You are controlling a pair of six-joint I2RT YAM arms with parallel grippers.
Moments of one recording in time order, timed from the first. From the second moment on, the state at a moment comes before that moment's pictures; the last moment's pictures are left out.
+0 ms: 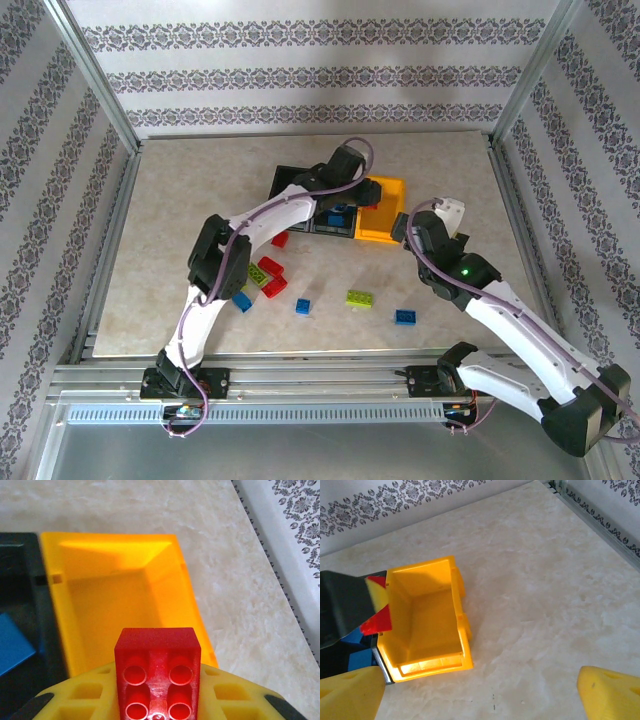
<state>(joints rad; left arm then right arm) -0.68 2.26 1.99 -0.40 0.18 -0.54 0.58 0.95 0.85 -0.63 0.64 0.70</state>
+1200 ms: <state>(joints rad) -0.70 2.06 1.84 -0.48 0.00 -0.49 0.57 0.99 0.85 -0.63 0.61 0.71</state>
